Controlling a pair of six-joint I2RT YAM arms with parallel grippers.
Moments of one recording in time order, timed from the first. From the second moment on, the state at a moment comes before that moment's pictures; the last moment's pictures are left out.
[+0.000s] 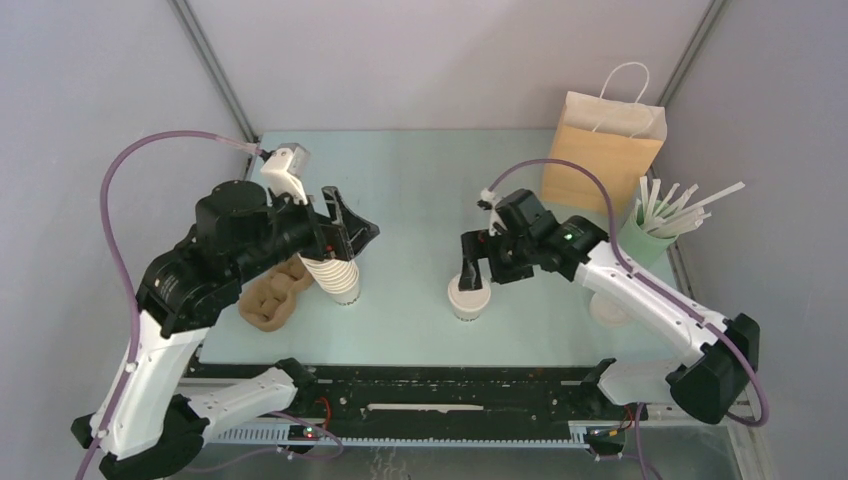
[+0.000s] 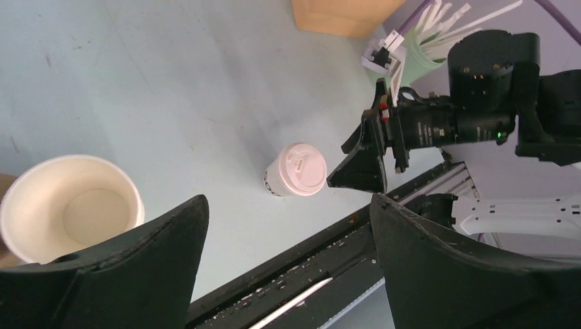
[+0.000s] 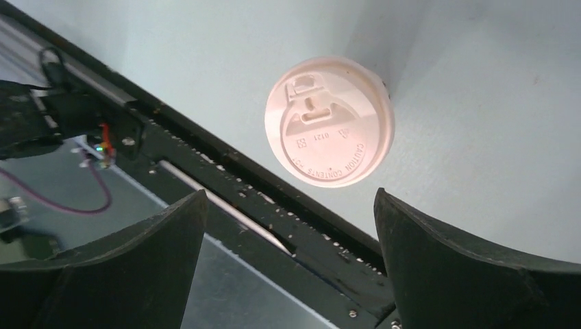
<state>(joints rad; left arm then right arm) -0.66 0.96 1.59 -1.02 0.00 -0.49 0.68 1.26 1.16 -0.83 -0.25 0.47</state>
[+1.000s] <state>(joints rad) -0.66 0.94 1.60 -1.08 -0.06 -0.50 0.93 1.67 1.47 -1.02 0.18 0.40</state>
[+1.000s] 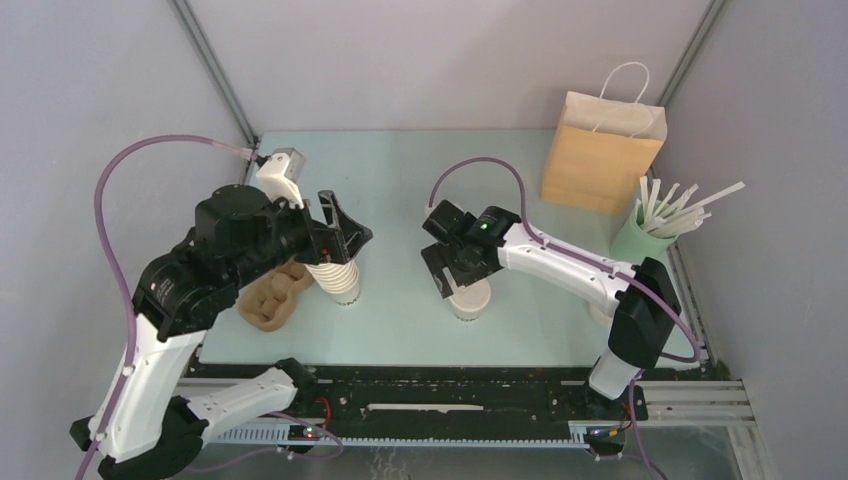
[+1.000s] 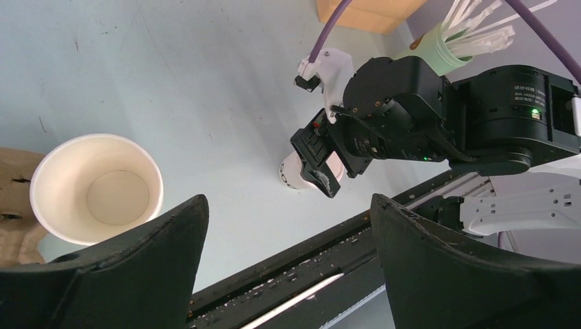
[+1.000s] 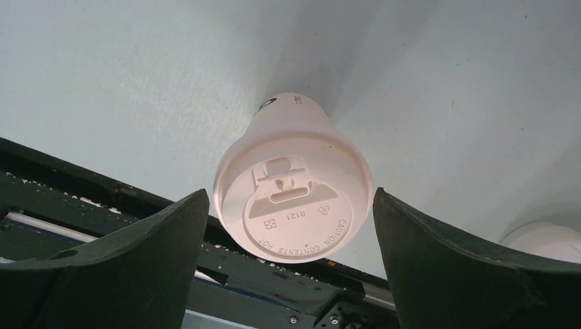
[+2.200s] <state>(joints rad) -0.66 0.99 1.61 -1.08 -0.06 -0.50 0.49 1.34 1.21 -0.97 0.20 0.40</state>
